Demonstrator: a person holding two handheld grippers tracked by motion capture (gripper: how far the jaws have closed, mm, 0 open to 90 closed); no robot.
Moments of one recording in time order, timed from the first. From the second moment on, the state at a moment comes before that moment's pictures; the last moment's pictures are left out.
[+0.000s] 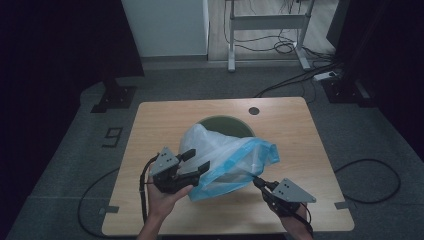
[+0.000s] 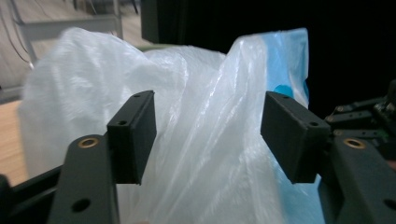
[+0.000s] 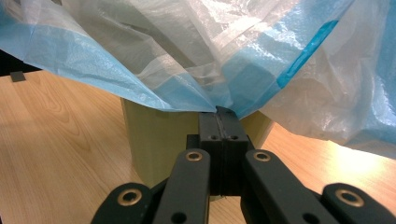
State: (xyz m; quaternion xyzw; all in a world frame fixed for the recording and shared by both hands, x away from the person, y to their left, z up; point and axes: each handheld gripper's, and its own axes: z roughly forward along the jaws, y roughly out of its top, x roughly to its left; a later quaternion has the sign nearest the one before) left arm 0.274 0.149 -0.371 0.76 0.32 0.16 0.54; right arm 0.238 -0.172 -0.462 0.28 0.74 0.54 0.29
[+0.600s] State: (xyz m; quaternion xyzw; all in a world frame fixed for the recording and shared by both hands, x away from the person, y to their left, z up) left arm 0.291 0.148 -0.376 0.76 0.32 0.19 0.53; right arm 0.239 -0.180 -0.465 0.29 0.74 0.54 0.29
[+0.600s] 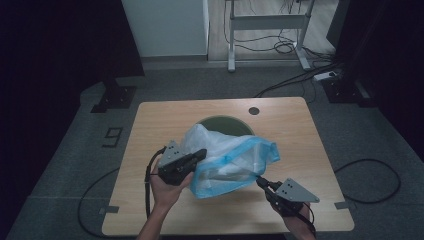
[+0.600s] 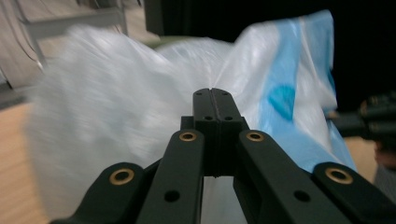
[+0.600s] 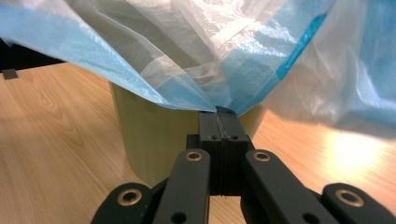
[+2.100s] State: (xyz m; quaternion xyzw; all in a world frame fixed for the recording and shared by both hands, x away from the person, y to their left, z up) left arm 0.279 0.227 -0.405 0.66 0.39 0.19 0.61; right arm 0.263 -0.177 -0.410 0.35 0.70 0.56 0.26
